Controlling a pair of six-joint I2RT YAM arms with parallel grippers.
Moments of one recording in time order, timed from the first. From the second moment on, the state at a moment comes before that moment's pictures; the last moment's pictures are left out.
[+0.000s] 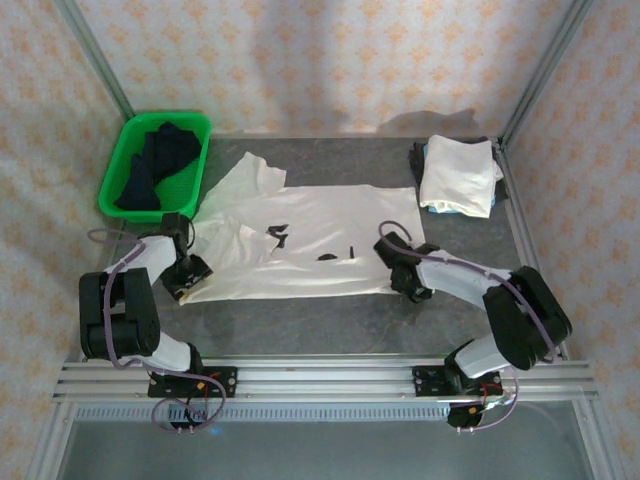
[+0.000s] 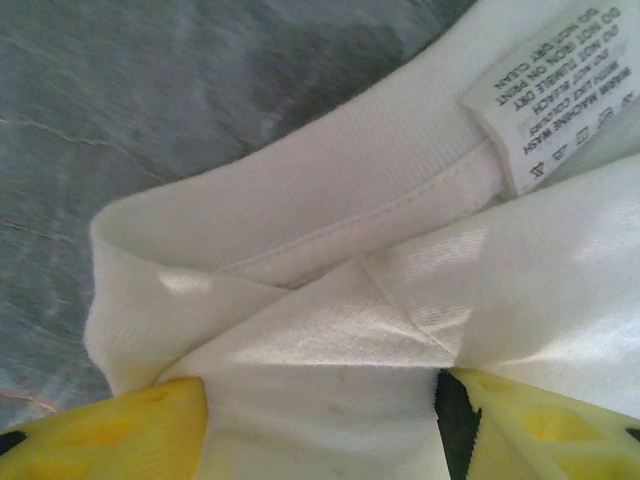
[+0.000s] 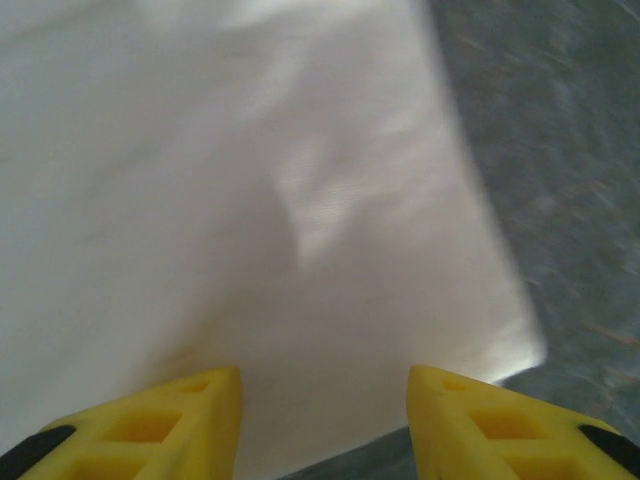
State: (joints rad) left arm 0.21 1.49 0.77 -0.76 -0.06 -0.64; right arm 0.54 1.44 0.71 -0.72 0.36 0.86
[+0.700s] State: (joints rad) left arm 0.21 1.49 0.77 -0.76 -0.07 -0.64; right arm 0.45 1.36 0.68 -0.65 0.15 0.92
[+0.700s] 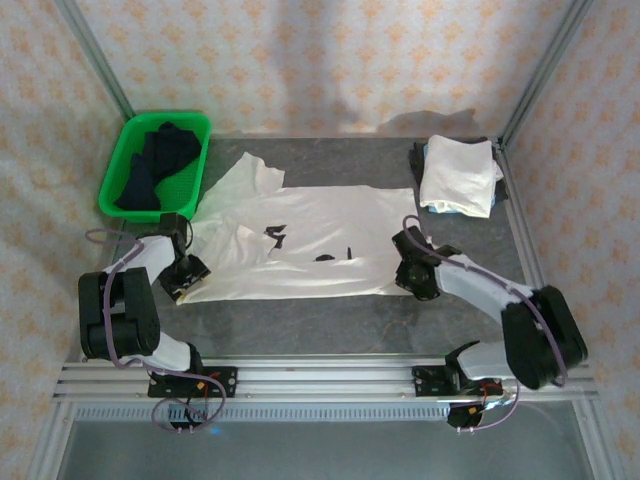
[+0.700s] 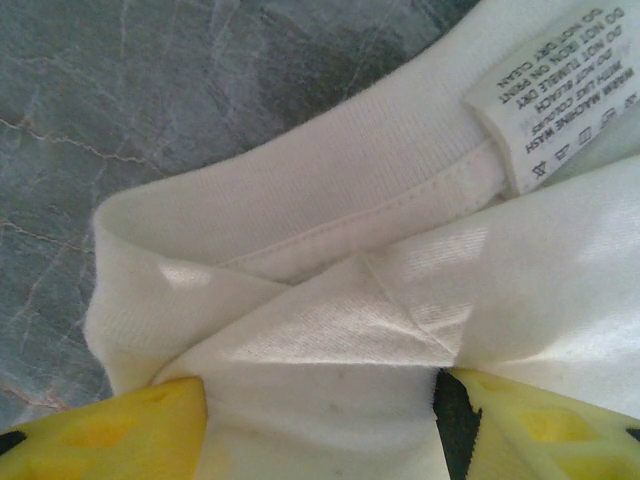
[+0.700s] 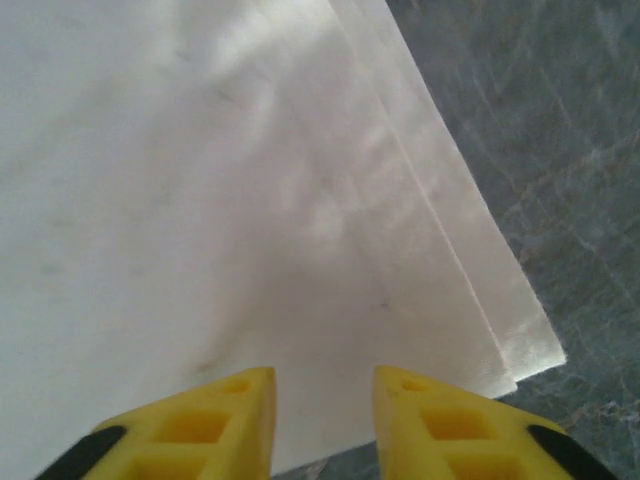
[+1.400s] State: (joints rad) left arm 0.20 1.49 0.79 -0.78 -0.09 -0.63; right arm 0.26 1.34 0.73 -0.77 0.17 0.86
